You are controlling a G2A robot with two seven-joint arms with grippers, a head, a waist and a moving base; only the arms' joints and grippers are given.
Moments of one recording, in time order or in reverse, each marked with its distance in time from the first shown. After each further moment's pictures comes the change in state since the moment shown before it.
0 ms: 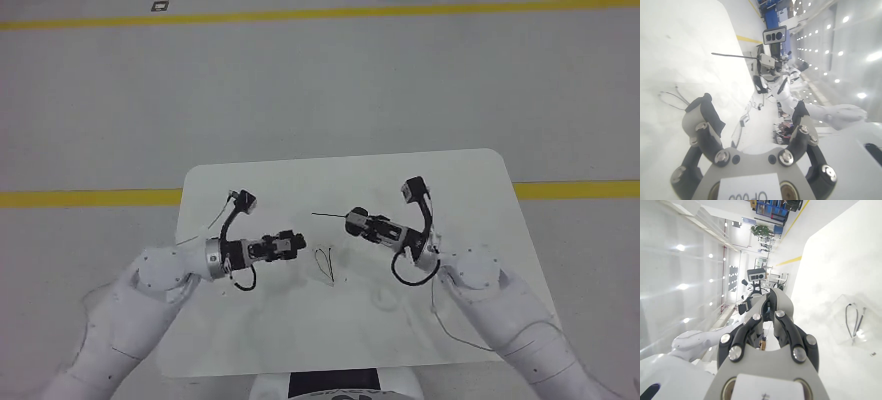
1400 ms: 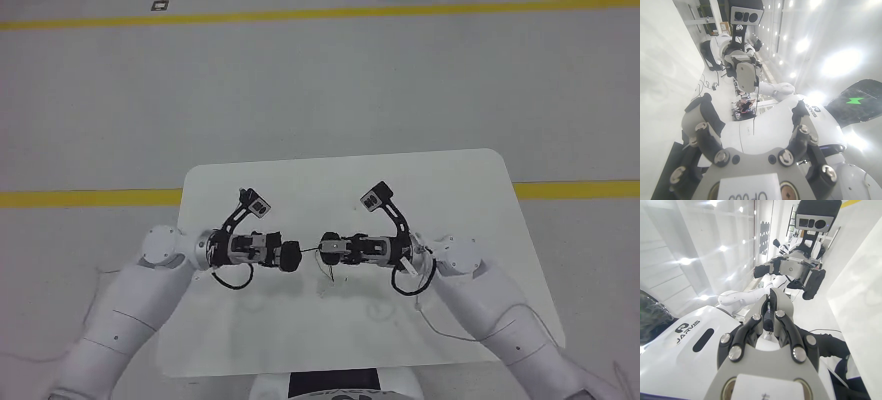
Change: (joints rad) left arm -0.157 -0.059 0.081 0.239 -0.427 0.000 -0.441; right arm 0.111 -0.089 -0.087 0.076 0.256 -0.038 0.419
